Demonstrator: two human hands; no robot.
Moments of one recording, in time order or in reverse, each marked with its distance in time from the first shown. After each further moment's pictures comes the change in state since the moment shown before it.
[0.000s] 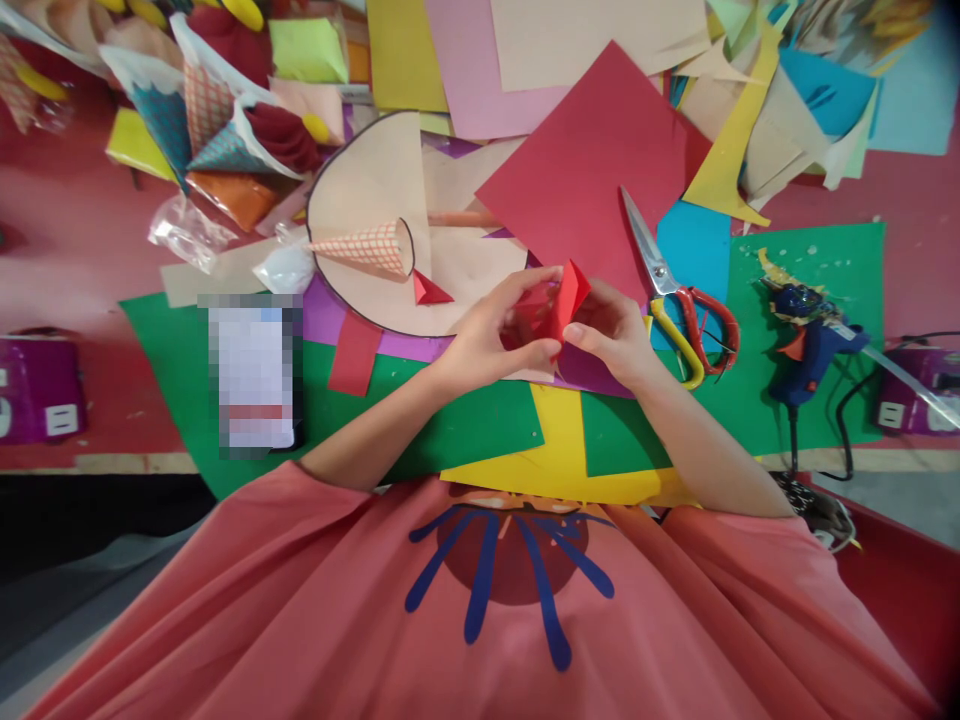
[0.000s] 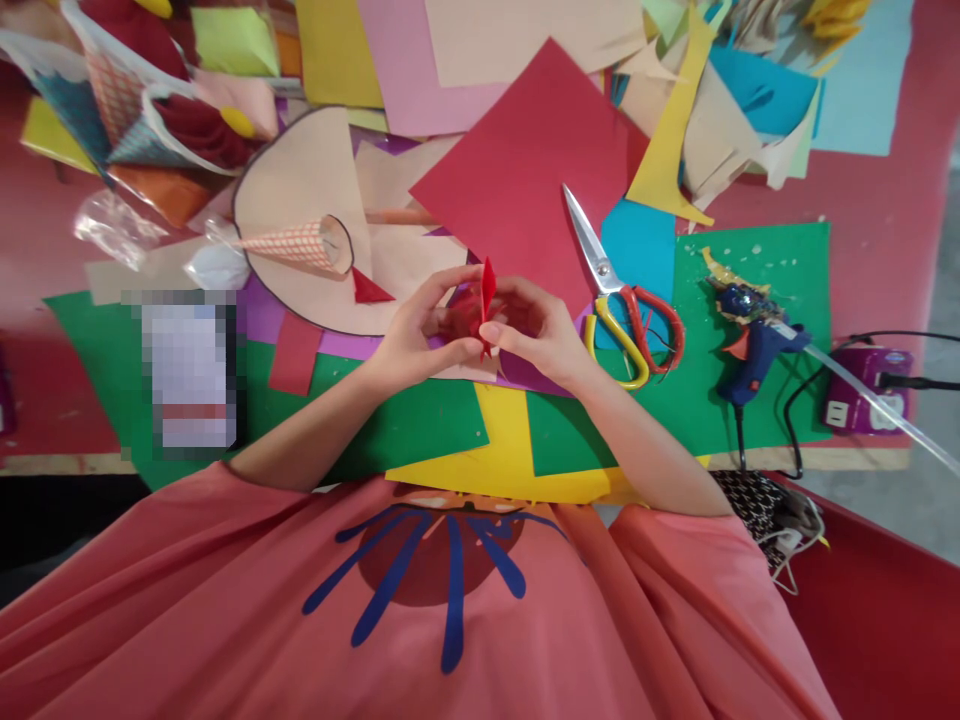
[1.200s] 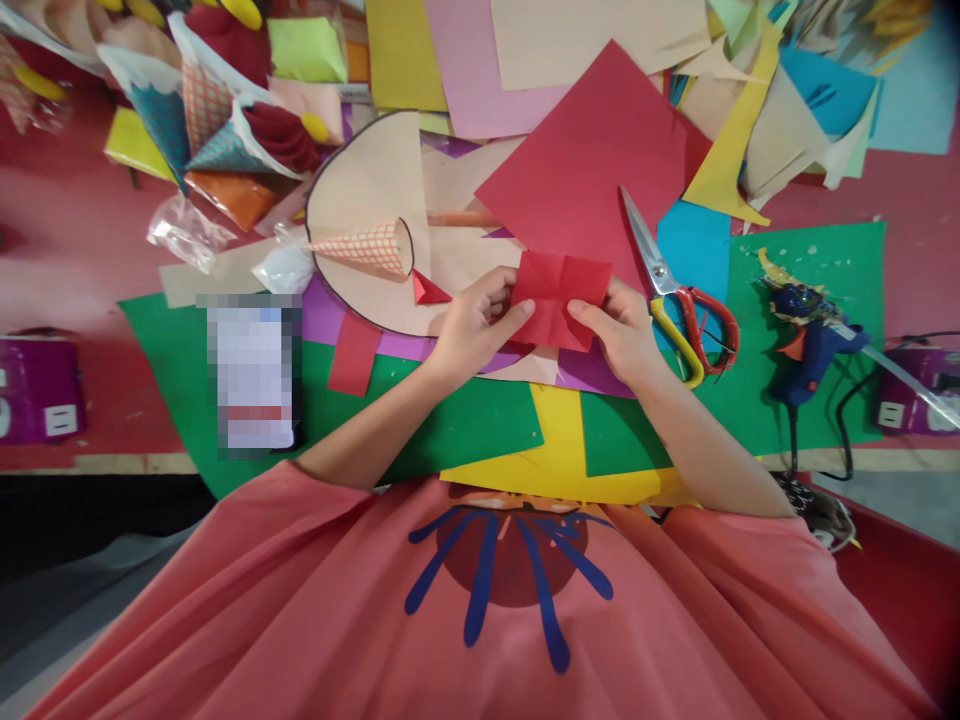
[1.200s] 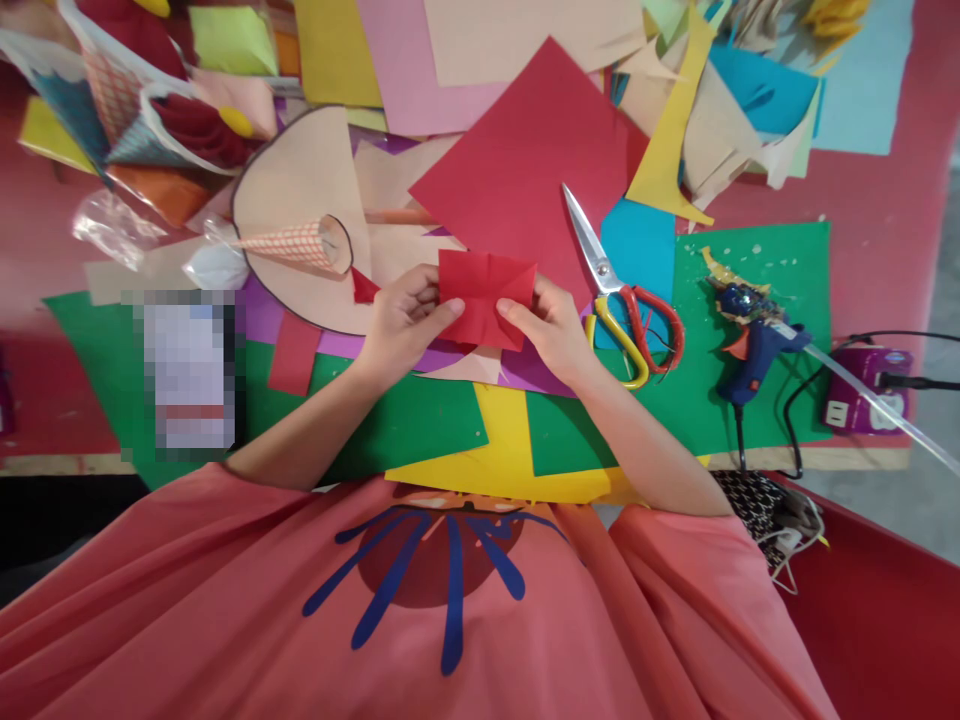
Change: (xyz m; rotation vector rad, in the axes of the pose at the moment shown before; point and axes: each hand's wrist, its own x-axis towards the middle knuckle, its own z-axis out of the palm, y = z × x) left_hand 0.008 -0.002 -0.002 -0.005 0.209 -0.056; right_hand 0.004 0.008 -0.003 -0.015 0.188 0.008
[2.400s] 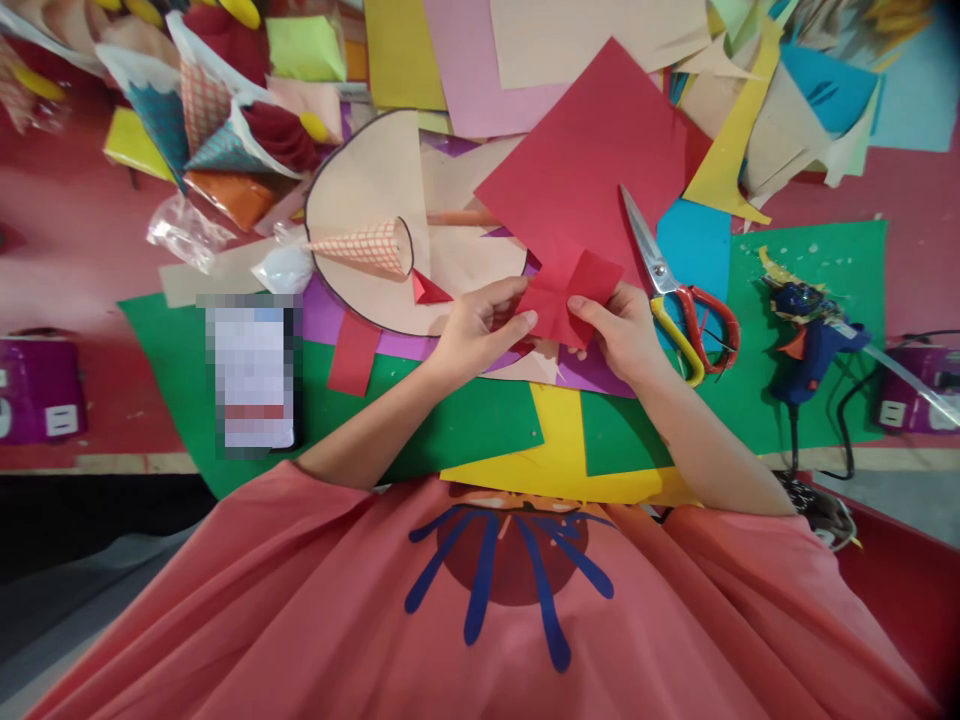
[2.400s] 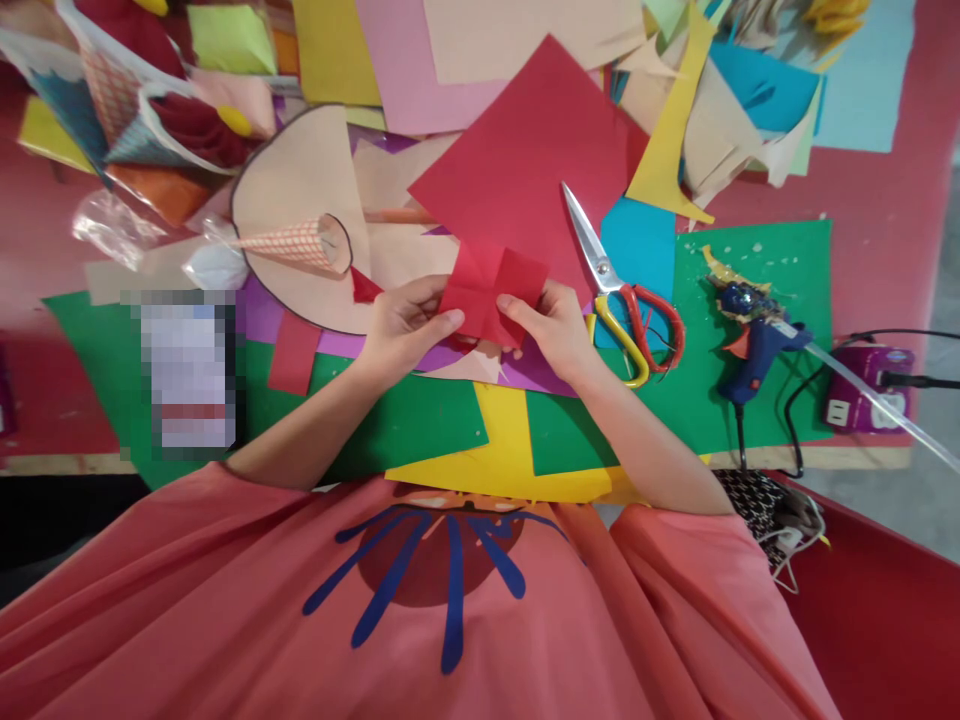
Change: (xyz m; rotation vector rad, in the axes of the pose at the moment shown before) left_hand -0.003 0.003 0.001 -0.169 -0.045 -0.005; right_hand -0.001 -0.002 0.003 0.168 -0.012 0.117
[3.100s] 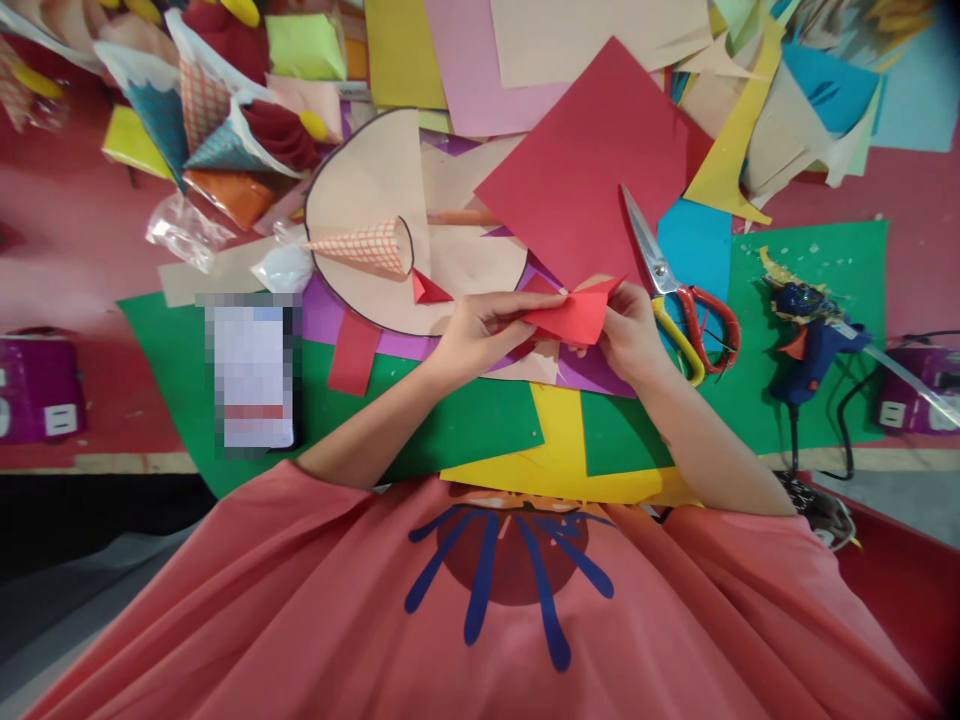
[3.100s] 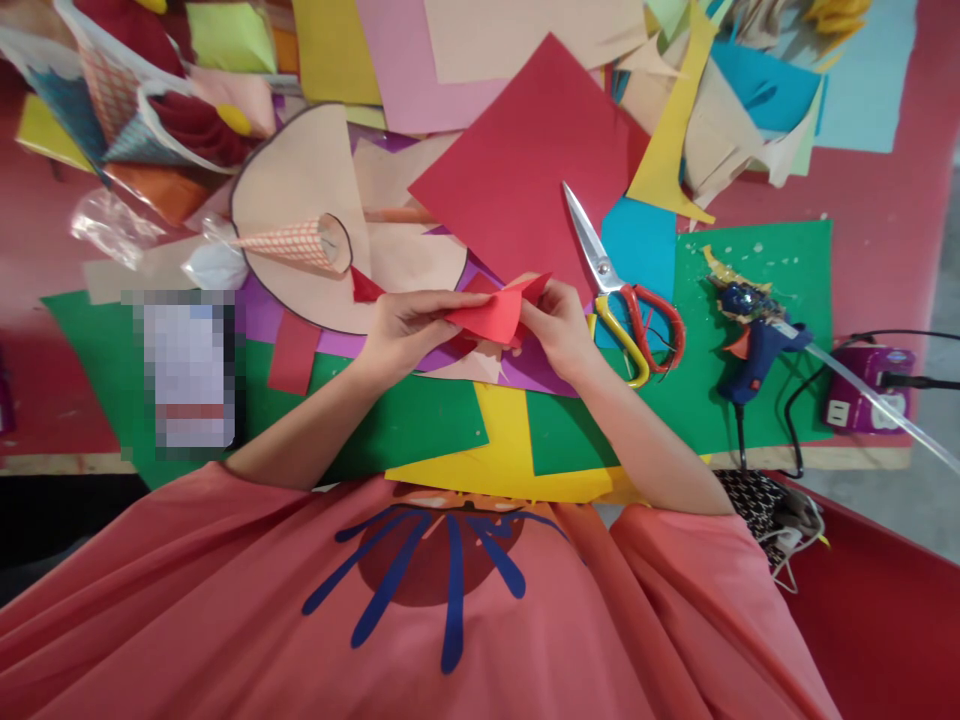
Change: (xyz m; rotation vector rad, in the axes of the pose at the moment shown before) left_hand -0.003 0.013 -0.003 0.142 -0.039 -0.055; right_hand 0.002 0.000 -0.004 0.045 -0.067 -0.047
